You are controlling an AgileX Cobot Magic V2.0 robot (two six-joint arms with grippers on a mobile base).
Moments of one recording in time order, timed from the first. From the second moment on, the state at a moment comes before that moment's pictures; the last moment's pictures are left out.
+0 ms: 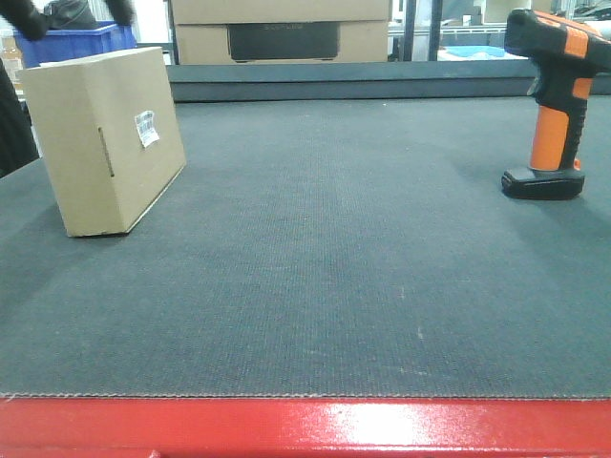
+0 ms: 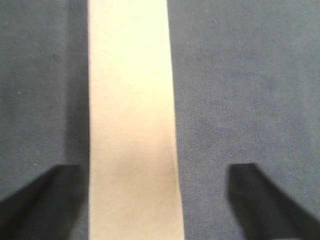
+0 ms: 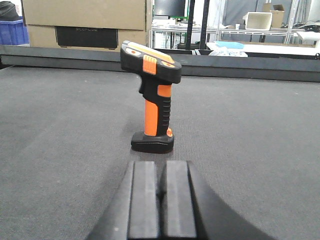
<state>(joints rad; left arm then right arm) -0.18 1.80 -1.80 0.02 1.08 -0.21 -0.06 0.00 0.00 0.01 0.08 0.01</state>
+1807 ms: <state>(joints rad) -0.30 1.79 -1.75 -0.13 0.98 -0.36 -0.06 0.00 0.00 0.01 0.08 0.01</state>
